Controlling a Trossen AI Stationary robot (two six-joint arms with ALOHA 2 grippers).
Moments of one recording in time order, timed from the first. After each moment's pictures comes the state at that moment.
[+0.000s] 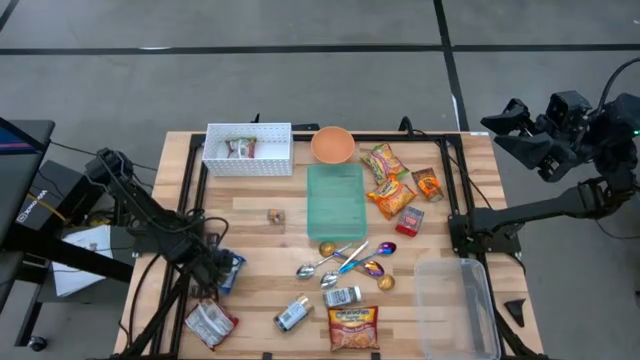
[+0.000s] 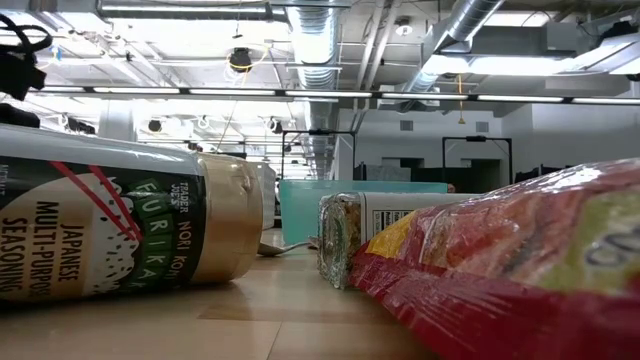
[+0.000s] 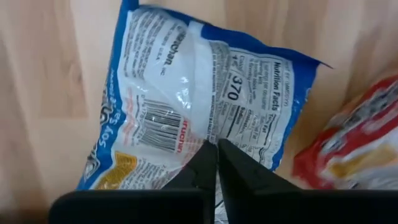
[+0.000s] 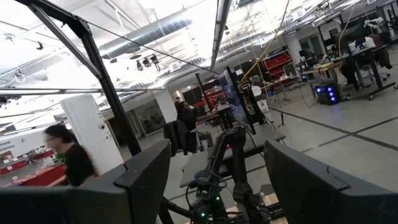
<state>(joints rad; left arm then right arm) -0.78 1.19 0.61 -0.88 -0.05 -0.77 -0.01 0.72 1.54 -0.58 0.02 0.39</state>
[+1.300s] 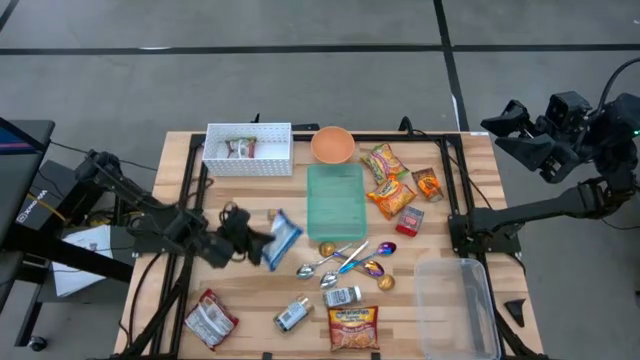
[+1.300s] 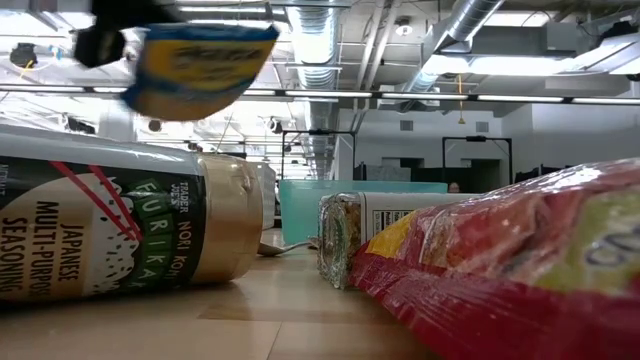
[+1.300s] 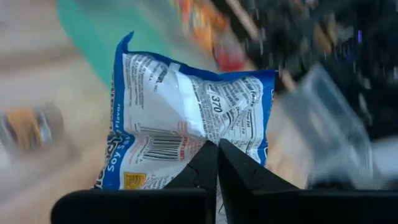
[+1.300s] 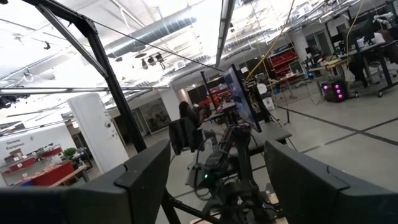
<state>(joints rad) -0.51 1.08 0.81 -0.39 -0.74 -1.26 -0.01 0.72 1.54 -0.58 0.00 0.40</state>
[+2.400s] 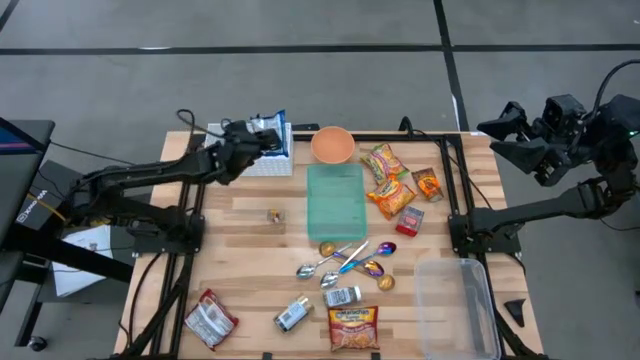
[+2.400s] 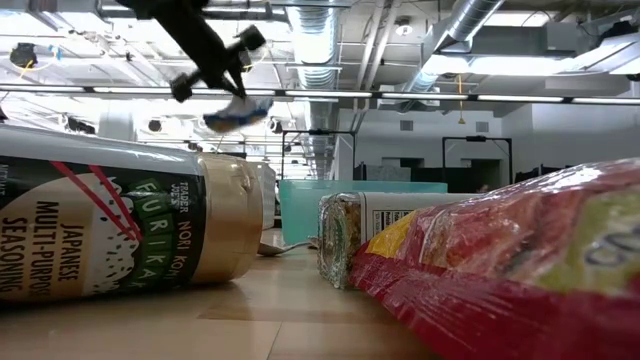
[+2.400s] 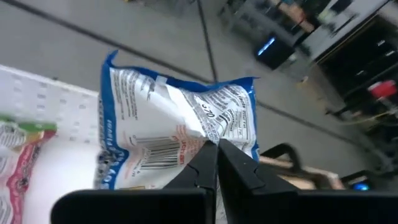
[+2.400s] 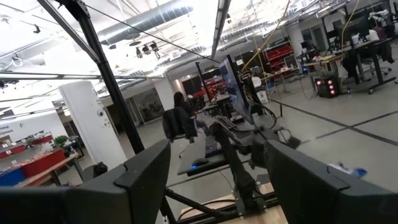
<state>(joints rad) 0.36 1.23 0.89 -0.16 -0.73 -1.00 -0.01 0.72 1.54 -0.62 0.00 0.36</state>
